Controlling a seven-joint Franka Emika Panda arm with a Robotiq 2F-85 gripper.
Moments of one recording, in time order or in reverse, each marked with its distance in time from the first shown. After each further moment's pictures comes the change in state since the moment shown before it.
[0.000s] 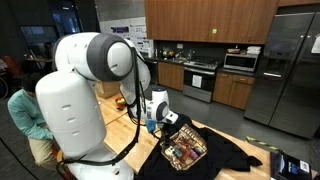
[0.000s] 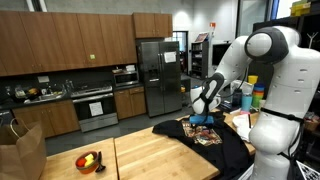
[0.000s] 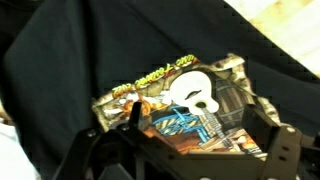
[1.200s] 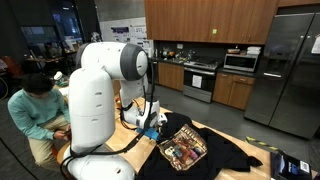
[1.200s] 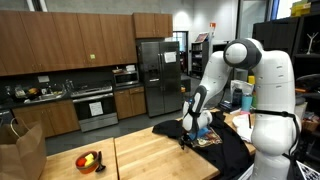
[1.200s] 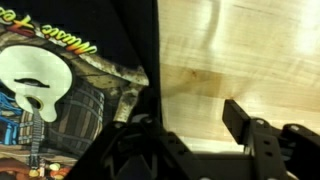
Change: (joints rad) arm 0.087 0.269 0.153 0.013 0.307 0.427 -0.944
